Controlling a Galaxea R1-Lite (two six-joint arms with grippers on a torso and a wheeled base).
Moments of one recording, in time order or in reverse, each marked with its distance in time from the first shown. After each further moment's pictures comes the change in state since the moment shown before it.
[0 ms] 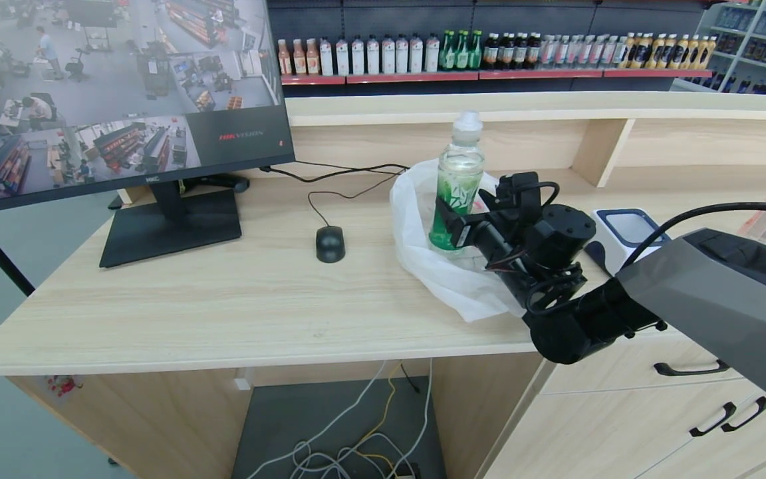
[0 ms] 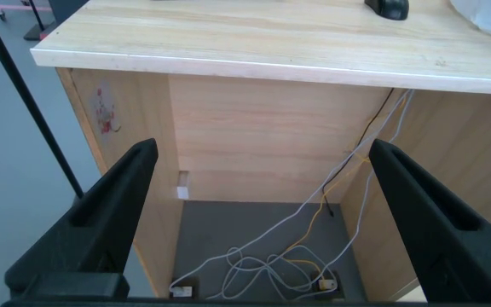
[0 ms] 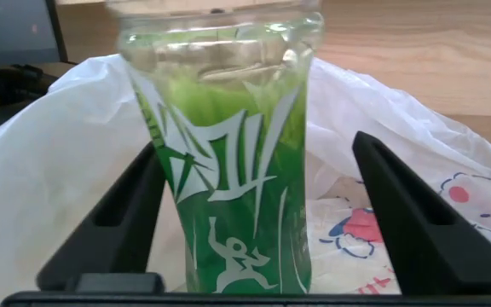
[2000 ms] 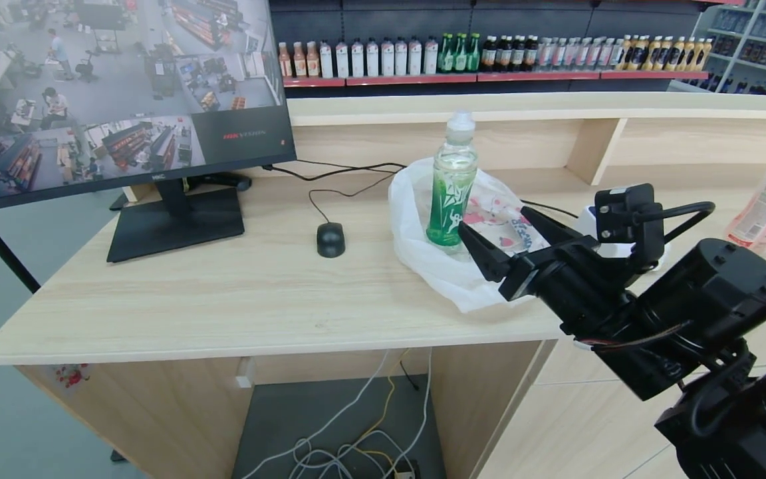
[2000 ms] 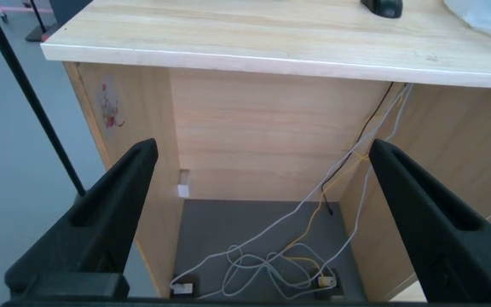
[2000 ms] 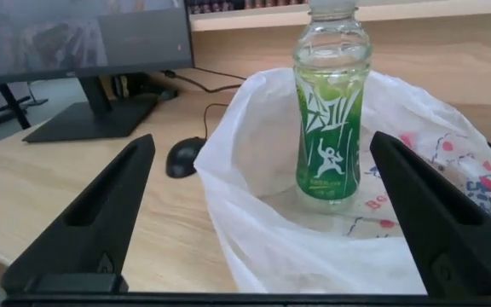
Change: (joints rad) left arm 0.000 0.000 0.000 0.000 0.000 0.000; right arm 0.156 -0.457 0.666 -0.184 -0.020 0.027
